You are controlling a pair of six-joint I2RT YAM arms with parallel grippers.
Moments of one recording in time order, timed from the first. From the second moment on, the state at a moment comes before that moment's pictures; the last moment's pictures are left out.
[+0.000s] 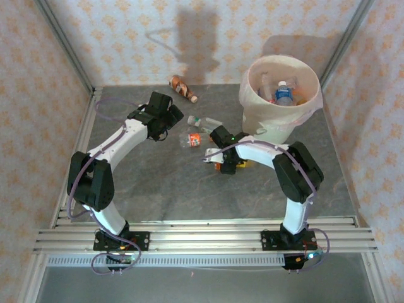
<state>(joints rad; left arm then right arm) -0.31 1.69 1.36 -0.59 -0.10 -1.04 0.65 1.85 1.20 -0.68 0.14 -0.82</state>
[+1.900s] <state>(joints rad) -0.31 1.71 1.38 -0.59 -0.08 -1.04 0.00 1.68 1.85 -0.68 -0.04 0.24</state>
